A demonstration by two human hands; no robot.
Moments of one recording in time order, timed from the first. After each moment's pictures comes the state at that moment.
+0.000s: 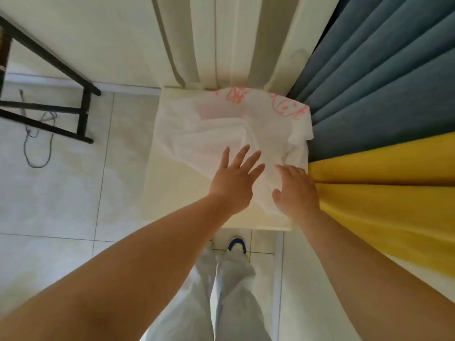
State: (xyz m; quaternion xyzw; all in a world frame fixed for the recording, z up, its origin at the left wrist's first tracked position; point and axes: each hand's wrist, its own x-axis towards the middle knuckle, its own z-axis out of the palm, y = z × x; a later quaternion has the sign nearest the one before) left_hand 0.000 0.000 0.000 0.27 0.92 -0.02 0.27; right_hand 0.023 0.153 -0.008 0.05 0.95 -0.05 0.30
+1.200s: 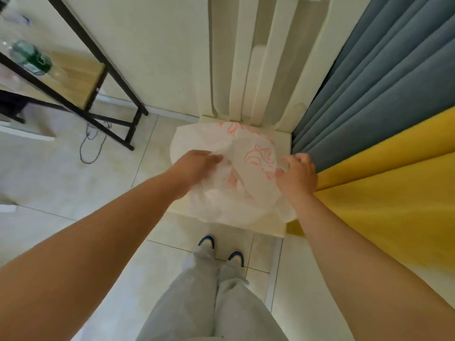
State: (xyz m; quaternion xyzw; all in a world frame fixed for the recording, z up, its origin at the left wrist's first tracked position) left_hand 0.033 -0.086 0.214 -0.24 0.75 0.55 0.29; right_hand 0.009 0.130 0.128 0.14 0.96 -0.19 0.16
